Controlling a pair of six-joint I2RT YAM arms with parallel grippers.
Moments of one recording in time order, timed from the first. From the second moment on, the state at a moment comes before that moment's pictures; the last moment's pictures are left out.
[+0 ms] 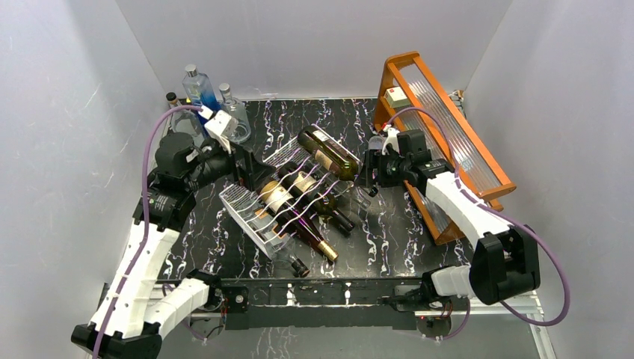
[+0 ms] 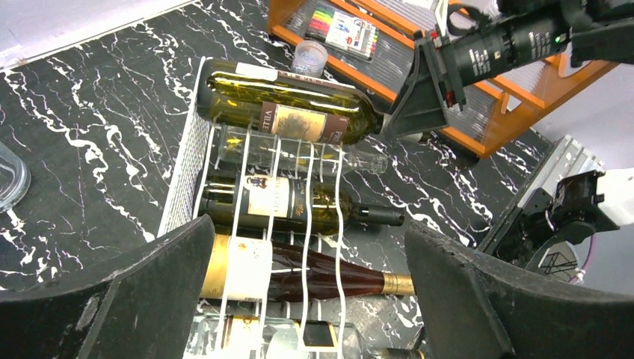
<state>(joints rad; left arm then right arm) -0.29 0.89 1.12 -0.51 0.53 -0.08 0.34 1.31 0.96 -0.45 -0.41 0.27</state>
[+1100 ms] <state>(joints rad) -0.29 0.97 1.19 -0.53 0.39 -0.36 0.34 1.32 0.87 -0.32 -0.57 0.25</state>
